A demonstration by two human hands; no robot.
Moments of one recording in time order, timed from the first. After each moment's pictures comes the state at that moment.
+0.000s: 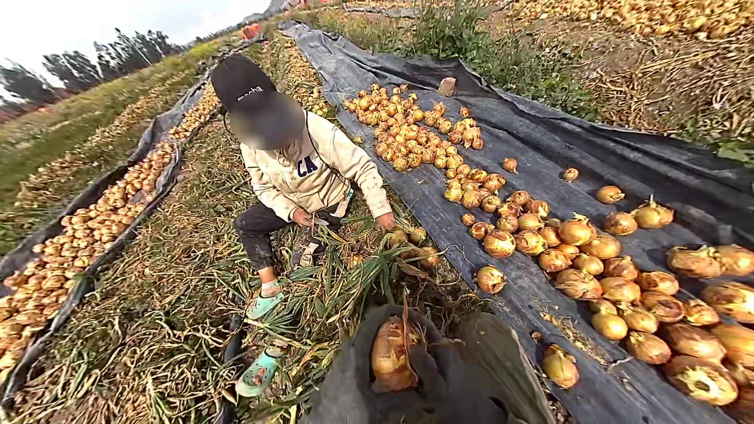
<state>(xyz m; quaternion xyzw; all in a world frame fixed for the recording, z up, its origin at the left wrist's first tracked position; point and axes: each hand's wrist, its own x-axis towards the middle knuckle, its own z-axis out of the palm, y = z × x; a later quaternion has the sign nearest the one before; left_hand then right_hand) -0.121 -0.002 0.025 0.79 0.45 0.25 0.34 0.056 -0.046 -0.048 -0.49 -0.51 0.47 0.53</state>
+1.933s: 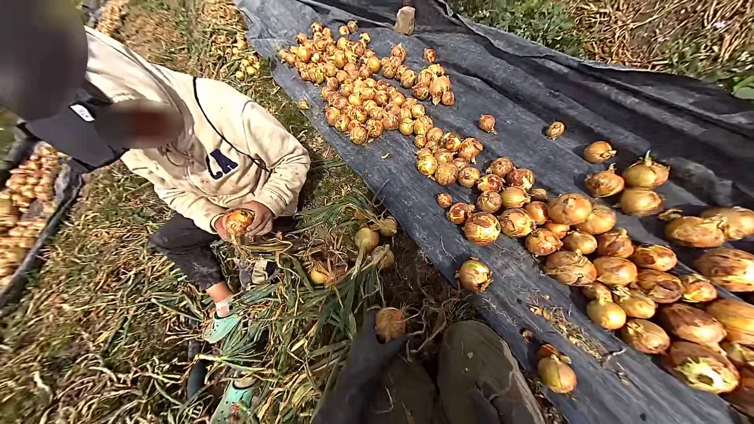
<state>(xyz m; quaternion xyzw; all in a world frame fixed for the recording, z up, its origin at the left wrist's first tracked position) -0.037 0.145 -0.177 0.68 0.63 -0.03 0.37 0.166 -0.058 -0.129 -0.71 -0.38 0.53 0.26</state>
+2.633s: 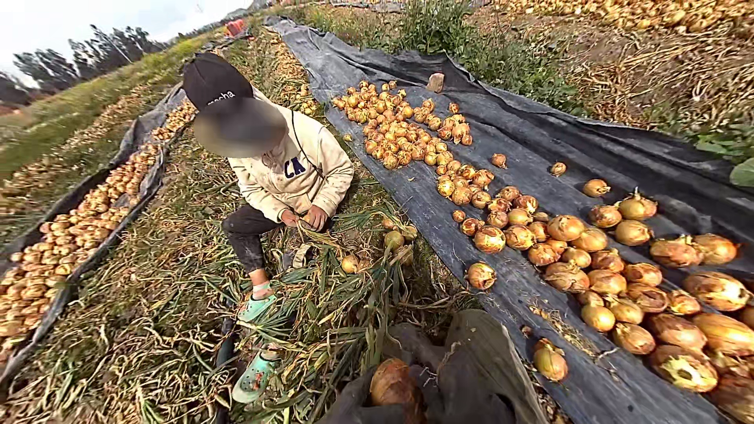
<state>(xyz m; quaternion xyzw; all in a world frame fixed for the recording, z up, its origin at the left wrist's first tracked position) -0.139 -0.024 -0.026 0.54 0.49 0.09 0.68 0.081 -0.062 -0.059 -0.55 -0.64 0.31 0.43</state>
